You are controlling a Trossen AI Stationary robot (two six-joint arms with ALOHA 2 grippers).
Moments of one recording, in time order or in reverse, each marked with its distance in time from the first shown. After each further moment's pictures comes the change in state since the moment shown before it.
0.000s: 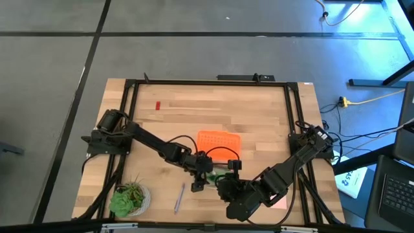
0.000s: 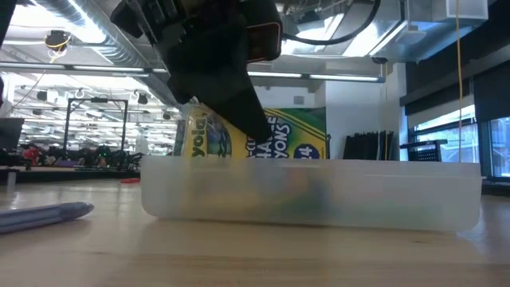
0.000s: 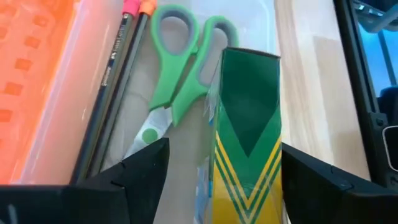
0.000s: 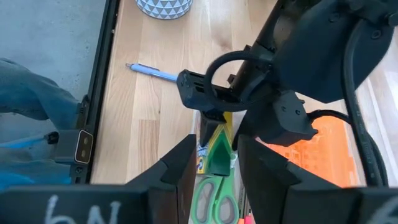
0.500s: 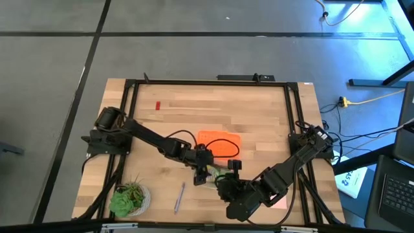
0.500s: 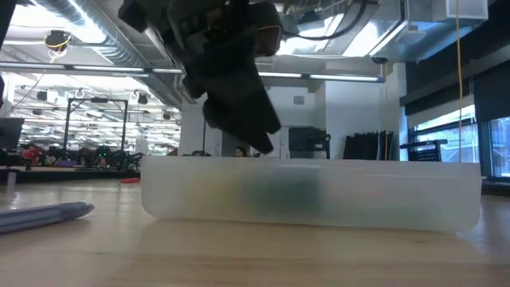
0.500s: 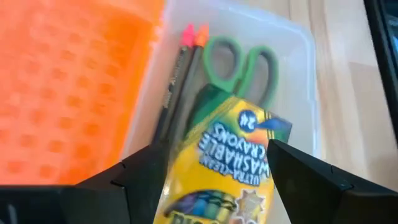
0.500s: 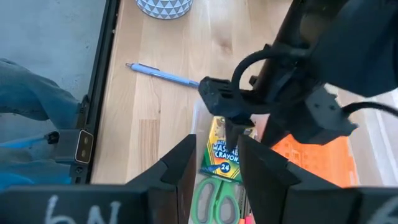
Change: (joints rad) left arm 0.031 -0.044 0.000 -0.040 -0.103 0.025; right arm 0.000 0.000 0.000 0.000 0.000 0.000
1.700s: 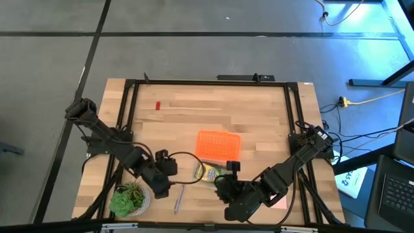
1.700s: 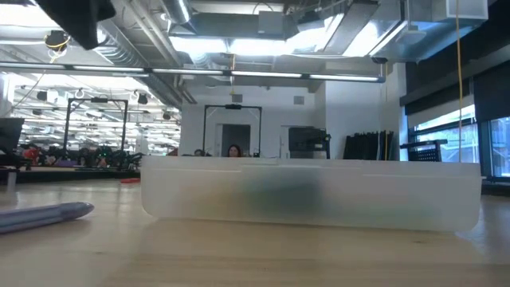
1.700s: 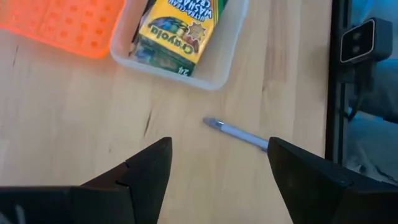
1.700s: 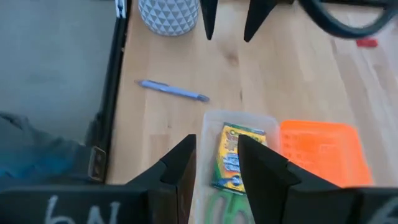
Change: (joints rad) left arm -0.377 -0.386 -0.001 -0.632 -0.227 -0.396; right arm 0.000 0.000 0.000 0.065 -0.002 0.029
